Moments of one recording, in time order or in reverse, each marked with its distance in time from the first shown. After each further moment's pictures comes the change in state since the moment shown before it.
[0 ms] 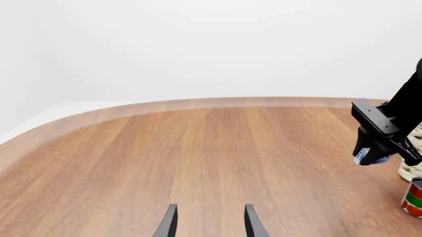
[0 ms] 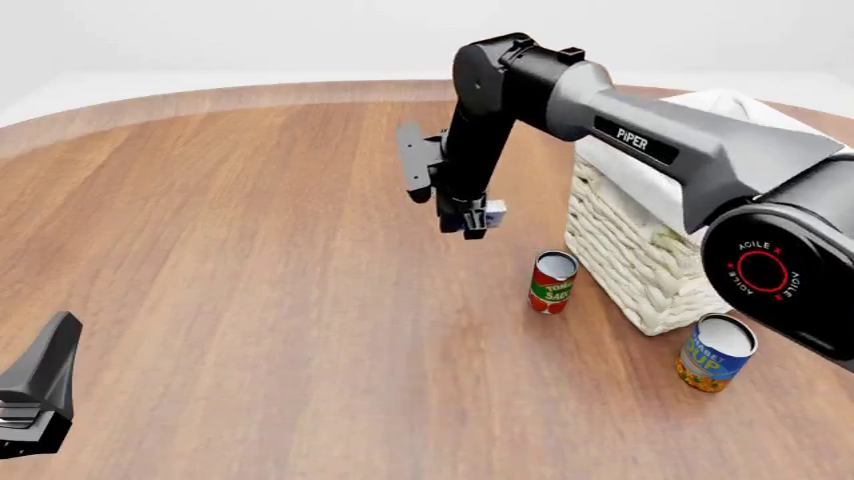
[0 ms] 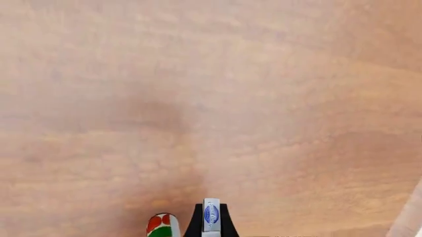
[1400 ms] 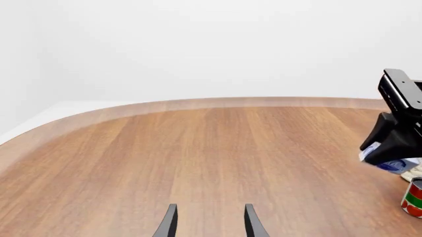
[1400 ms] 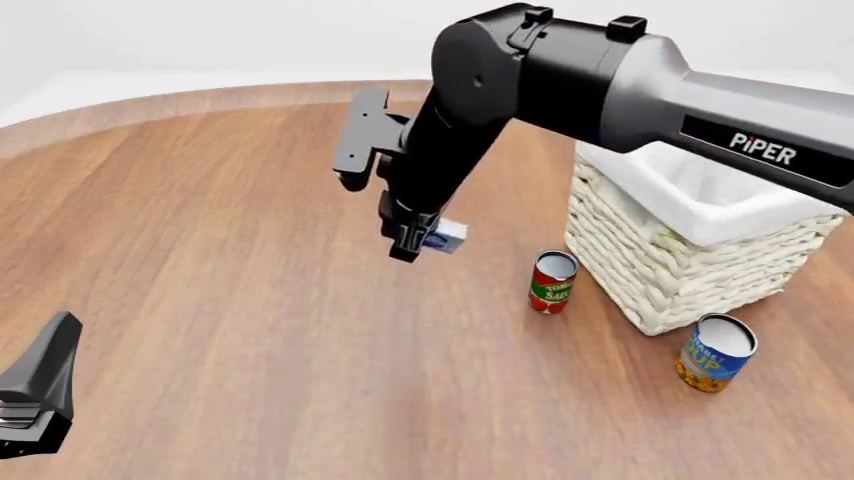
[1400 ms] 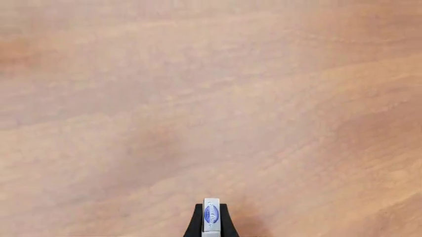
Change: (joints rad) left arm 0.000 0.000 0.000 0.000 0.000; right arm 0.205 -0.302 0.284 -0.184 0.512
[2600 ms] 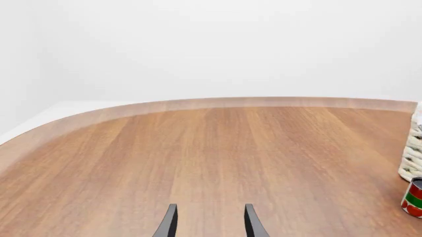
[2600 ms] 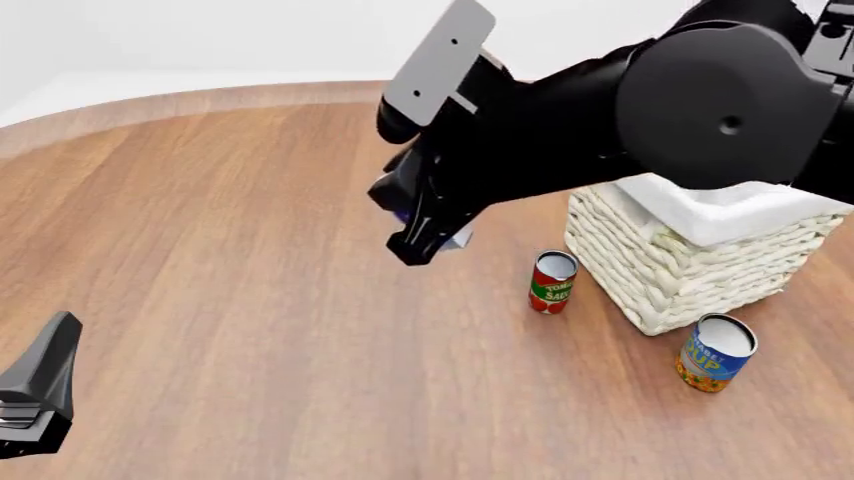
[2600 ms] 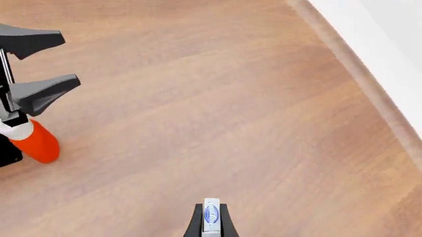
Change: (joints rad) left arm 0.000 0.000 0.000 0.000 0.000; right arm 0.113 -0.449 0.417 -0.412 0.340
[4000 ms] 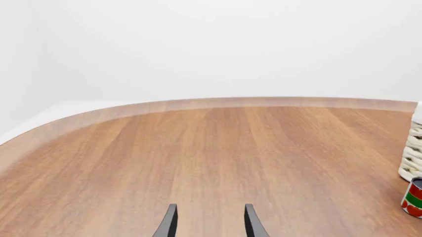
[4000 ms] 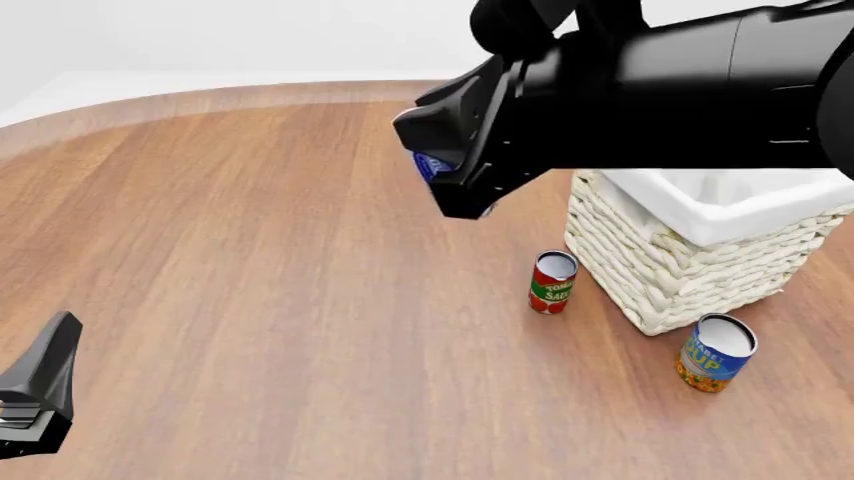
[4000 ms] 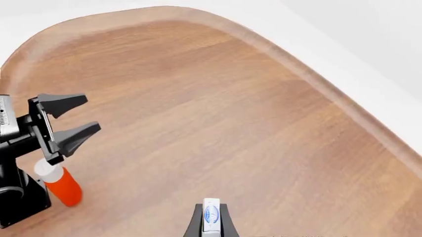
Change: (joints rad) left arm 0.000 0.000 0.000 0.000 0.000; right arm 0.008 -0.193 0.084 -0.122 0.150
